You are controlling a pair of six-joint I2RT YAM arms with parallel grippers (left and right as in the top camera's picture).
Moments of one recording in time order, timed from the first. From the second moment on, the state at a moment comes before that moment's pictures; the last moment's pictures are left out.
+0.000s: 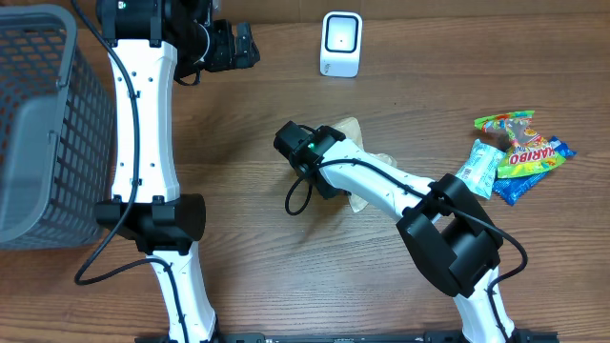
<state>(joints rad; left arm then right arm) -0.05 2.20 2.66 -1.60 0.23 -0.16 0.77 2.16 1.63 -1.03 0.46 0.23</state>
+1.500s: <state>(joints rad) -0.05 2.20 2.66 -1.60 0.23 -0.16 0.22 2.13 1.41 -0.61 -1.16 0.37</state>
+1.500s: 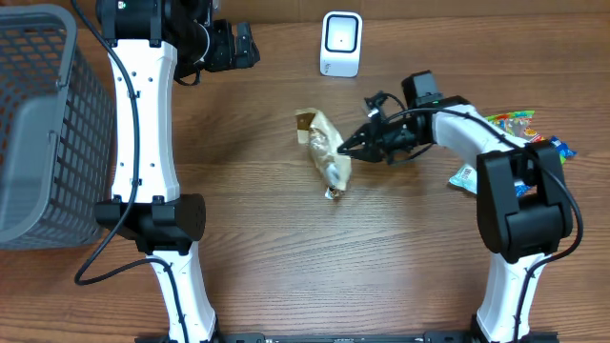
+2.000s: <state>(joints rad) -0.05 2.20 2.66 -1.60 0.23 -0.16 0.22 2.11 1.44 -0.77 -0.68 0.38</state>
